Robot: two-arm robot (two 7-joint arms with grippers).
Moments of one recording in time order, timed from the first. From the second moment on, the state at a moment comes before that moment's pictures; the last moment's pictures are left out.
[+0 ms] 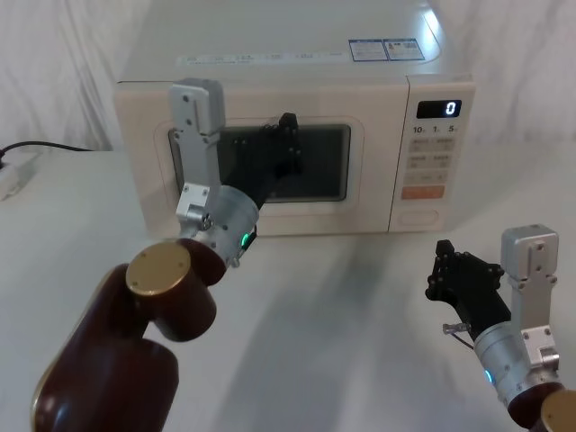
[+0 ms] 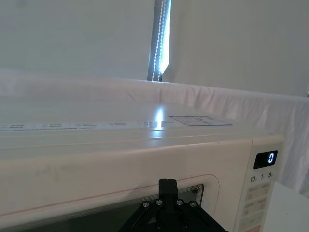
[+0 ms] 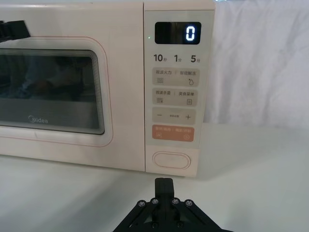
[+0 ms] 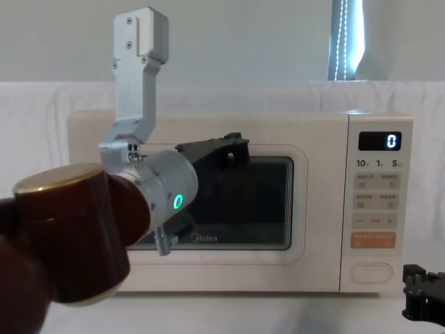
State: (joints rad) left arm -0.51 -0.02 0.28 -1.21 -0.25 -0.04 -0.22; right arm 0.06 0.03 -0.12 -1.47 0.03 -0.09 0.08
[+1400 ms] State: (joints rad) left arm -0.05 0.11 0.14 -1.58 -0.29 -0.08 -0.12; right arm 0.06 0.03 -0.12 -1.47 0.03 -0.09 0.08
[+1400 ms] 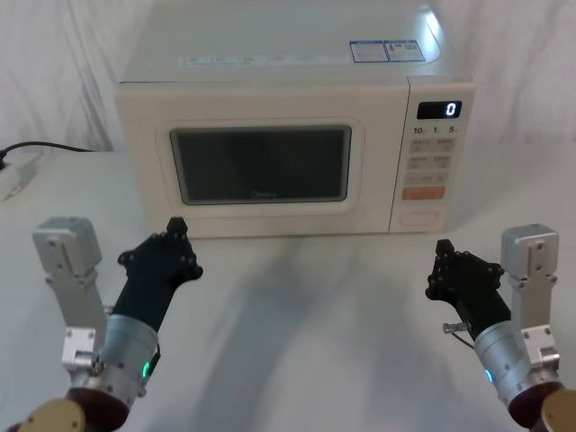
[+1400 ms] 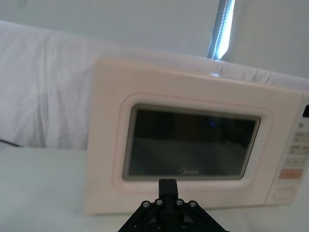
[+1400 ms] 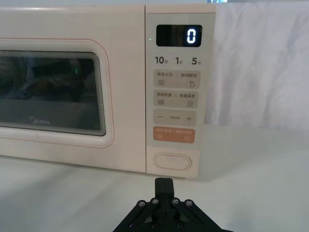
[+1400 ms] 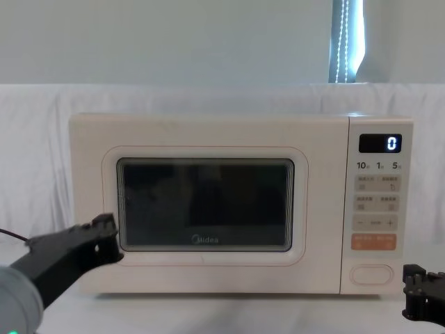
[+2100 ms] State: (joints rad) left arm 0.00 0.08 0.10 -1.56 -0.27 -0.13 -0.12; right arm 0.06 0.03 -0.12 -1.47 0.03 -0.09 0.08
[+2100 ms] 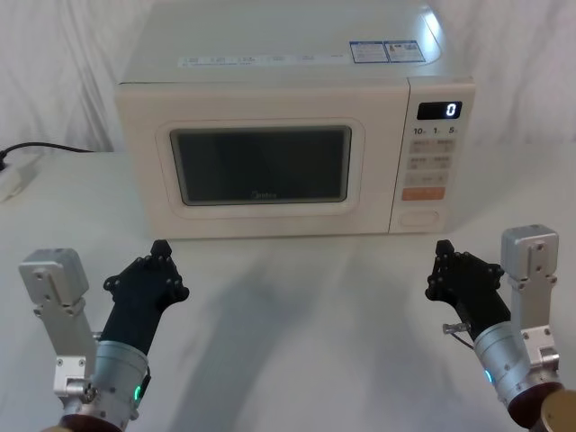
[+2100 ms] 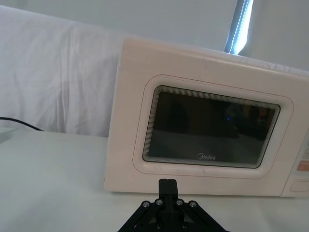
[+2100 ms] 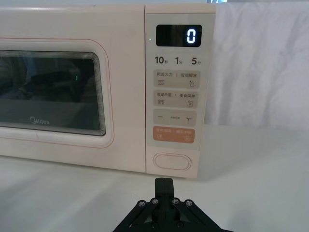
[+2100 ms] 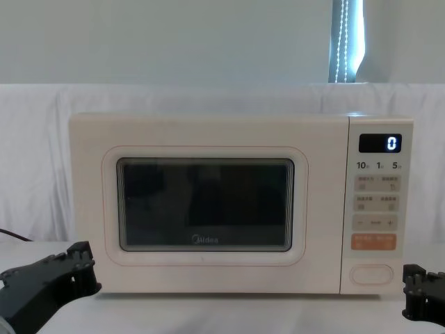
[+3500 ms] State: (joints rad) left arm 0.00 0.08 0.10 -1.56 -0.27 -0.13 -0.12; right arm 0.06 0.03 -0.12 -1.47 0.03 -0.09 0.08
